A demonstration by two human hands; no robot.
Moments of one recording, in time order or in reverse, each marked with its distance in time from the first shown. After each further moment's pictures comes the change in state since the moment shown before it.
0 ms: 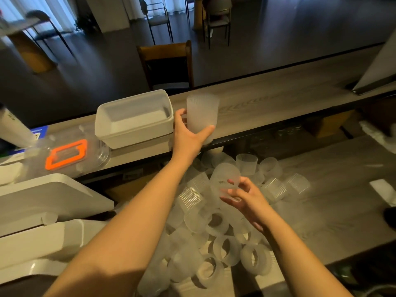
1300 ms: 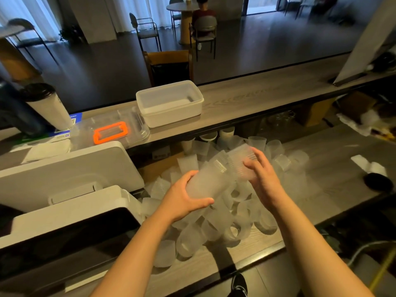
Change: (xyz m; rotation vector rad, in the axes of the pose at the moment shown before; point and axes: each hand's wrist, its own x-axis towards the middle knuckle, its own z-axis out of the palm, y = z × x) left_hand -0.180 -0.095 -0.196 0.261 -0.566 -0.007; right_hand -0.102 0.049 0.118 -0.314 0.189 -0.379
